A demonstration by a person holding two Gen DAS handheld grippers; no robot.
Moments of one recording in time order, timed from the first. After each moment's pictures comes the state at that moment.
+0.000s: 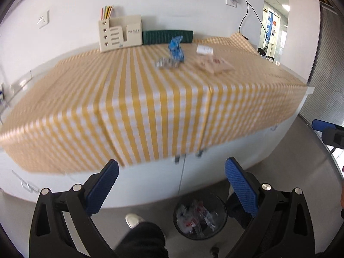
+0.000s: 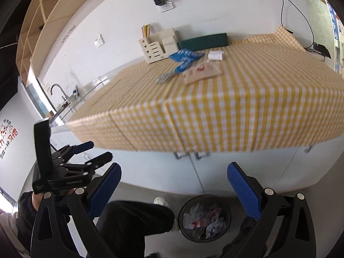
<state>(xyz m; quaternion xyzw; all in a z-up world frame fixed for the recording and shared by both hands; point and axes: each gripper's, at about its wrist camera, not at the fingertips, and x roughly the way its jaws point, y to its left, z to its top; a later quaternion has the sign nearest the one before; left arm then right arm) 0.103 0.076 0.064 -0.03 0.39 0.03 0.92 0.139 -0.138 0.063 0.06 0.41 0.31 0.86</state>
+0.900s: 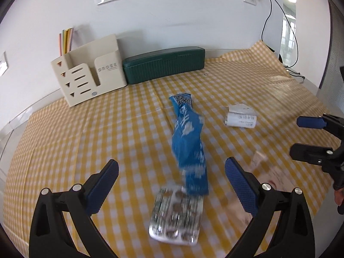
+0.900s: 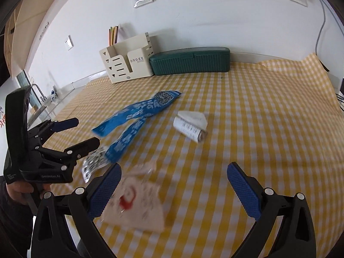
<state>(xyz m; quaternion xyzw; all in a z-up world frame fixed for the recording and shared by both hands) 0.409 0.096 0.097 0.02 0.39 0.03 0.92 0.458 -0.074 0.056 -0.02 0.43 0.31 0.85</state>
